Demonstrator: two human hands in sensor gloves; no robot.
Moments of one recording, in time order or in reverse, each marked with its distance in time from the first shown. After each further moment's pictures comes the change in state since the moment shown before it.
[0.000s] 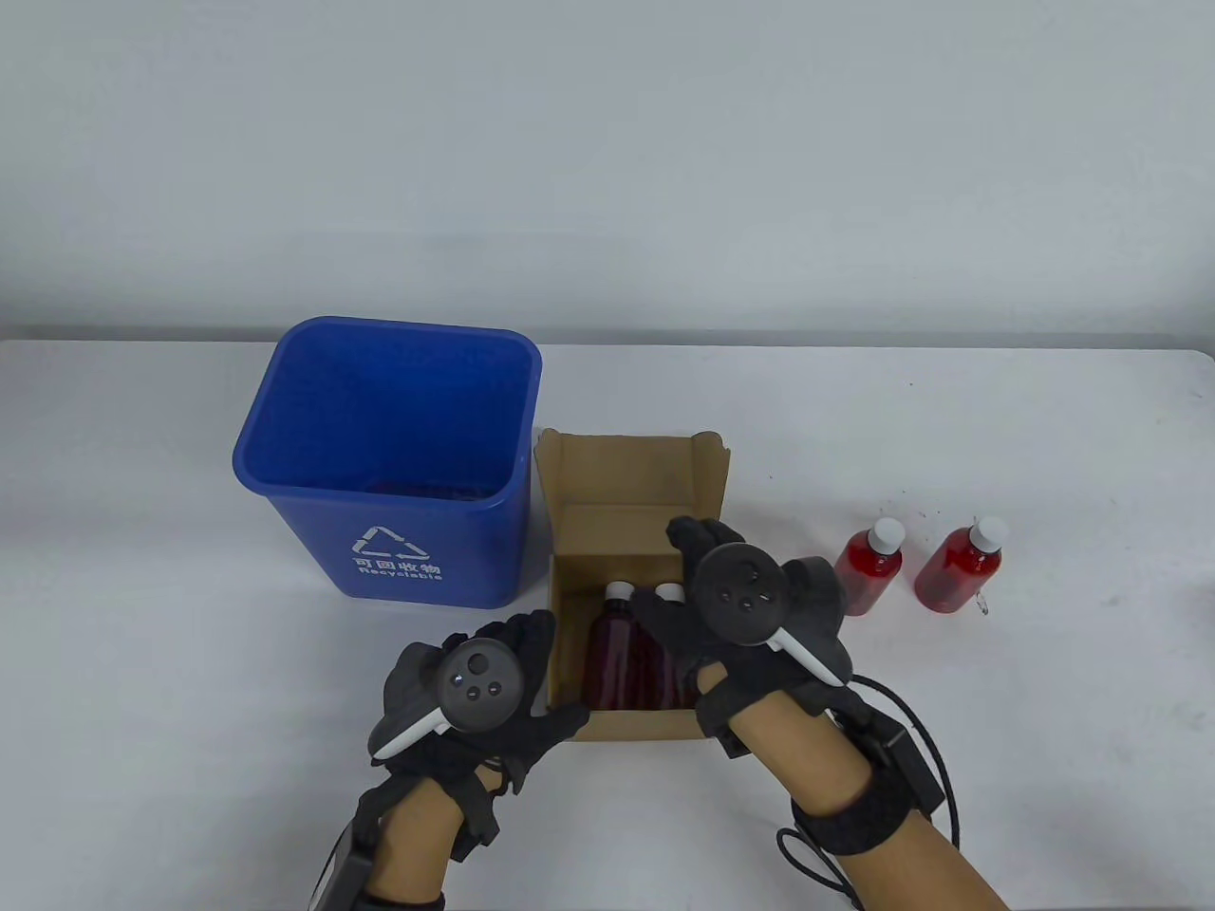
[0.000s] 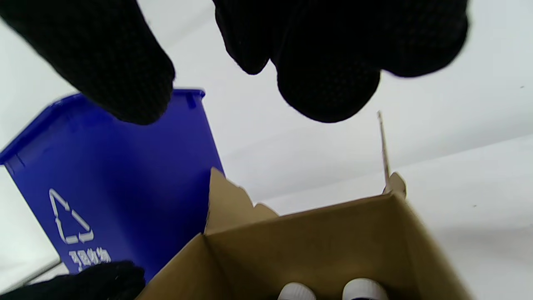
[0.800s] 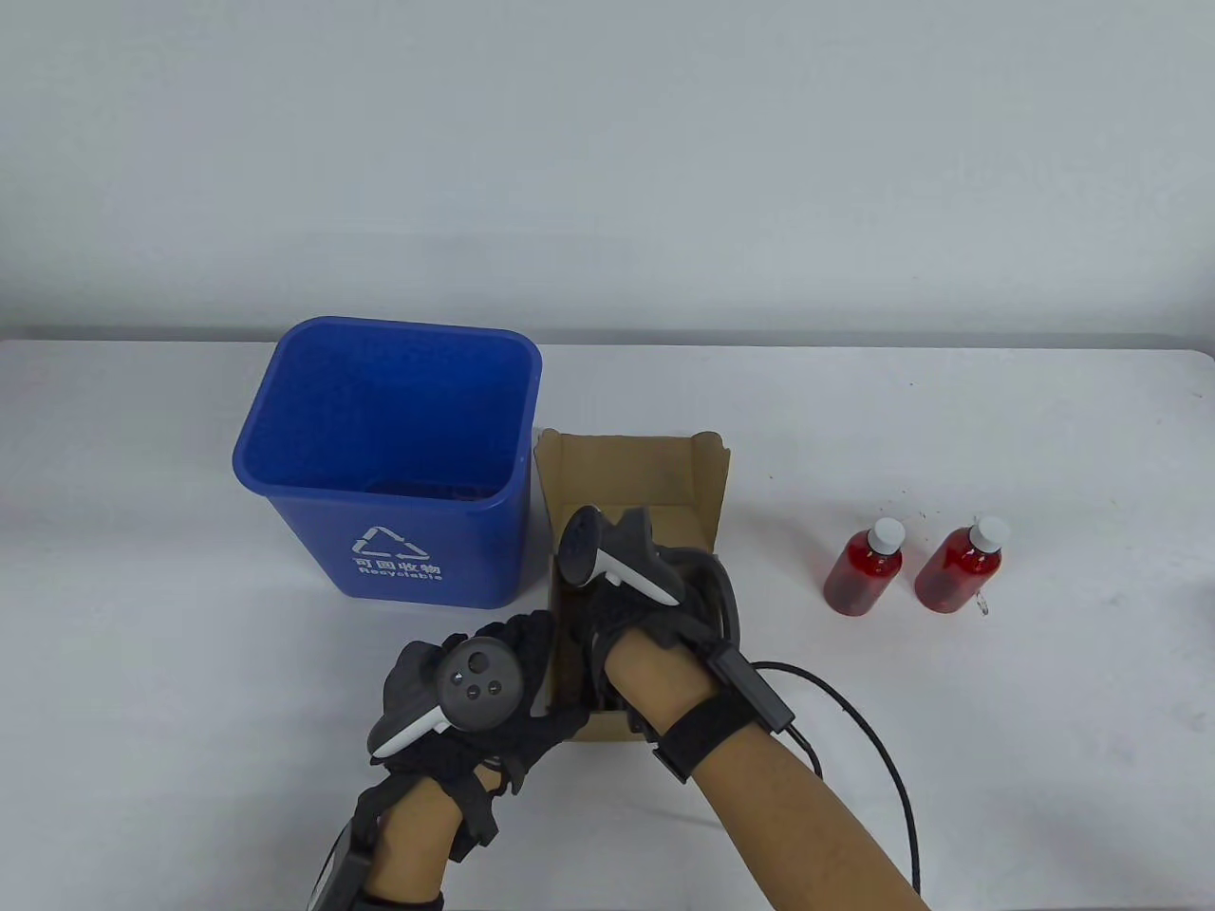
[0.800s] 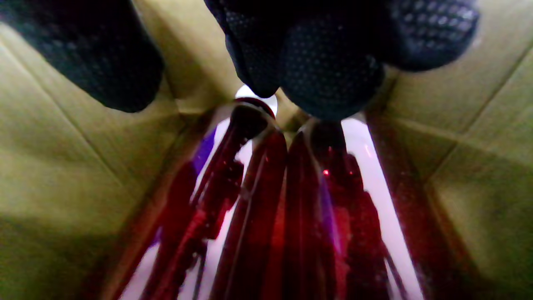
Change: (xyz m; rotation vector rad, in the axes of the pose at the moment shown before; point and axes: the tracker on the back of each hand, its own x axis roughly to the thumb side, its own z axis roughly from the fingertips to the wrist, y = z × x) left_hand 0.000 0.000 -0.001 -0.011 -0.001 0.001; right_hand 0.020 0.108 -0.065 0.571 0.307 0.307
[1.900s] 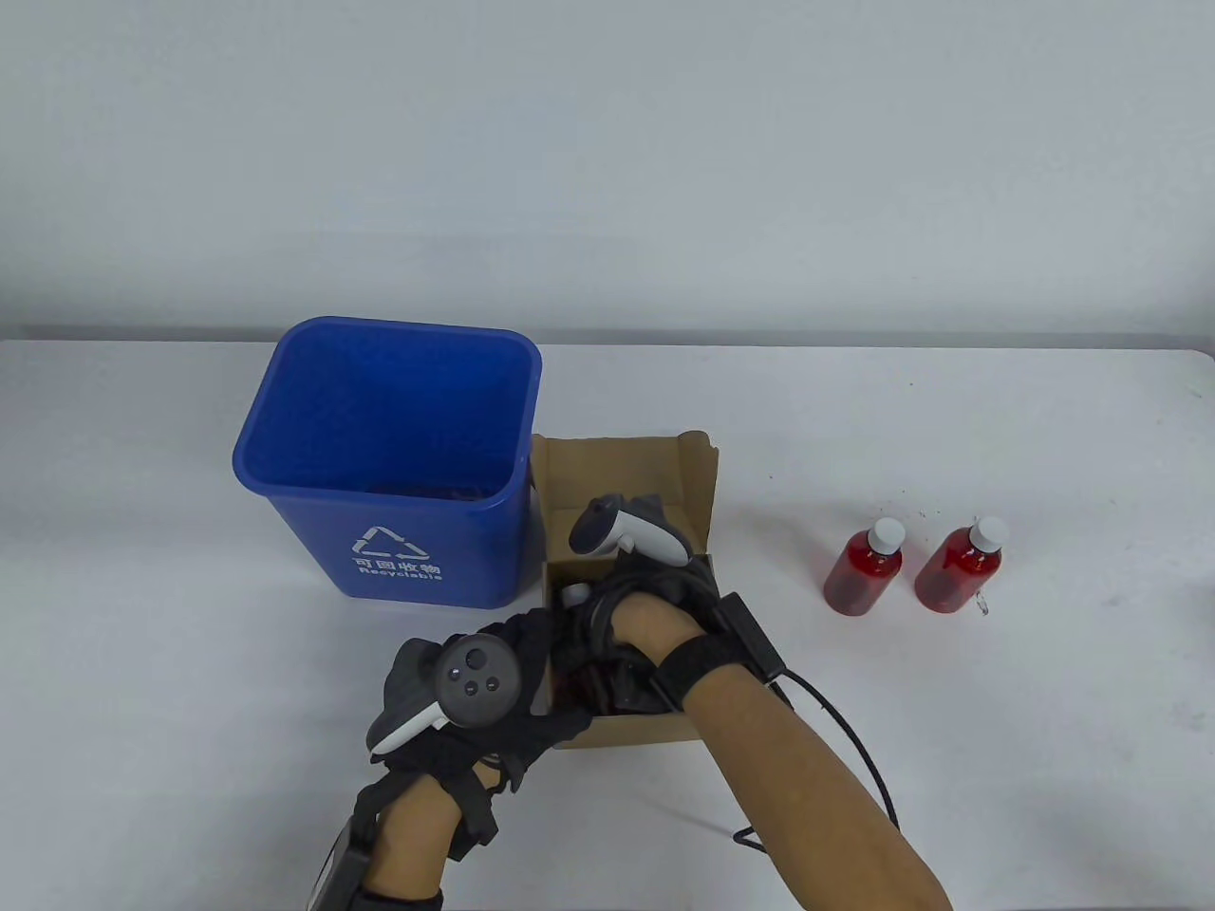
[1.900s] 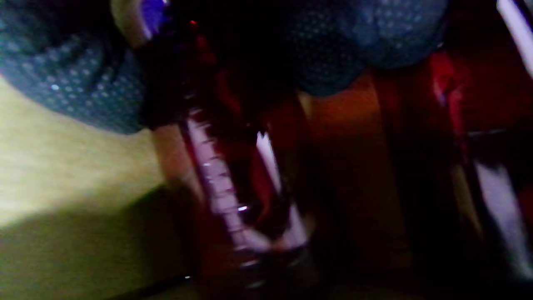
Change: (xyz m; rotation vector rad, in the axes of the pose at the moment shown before) left_hand -0.002 -0.001 -0.002 -0.013 -0.001 0.024; right_hand -0.010 0.024 -0.044 0.480 -0.097 -0.306
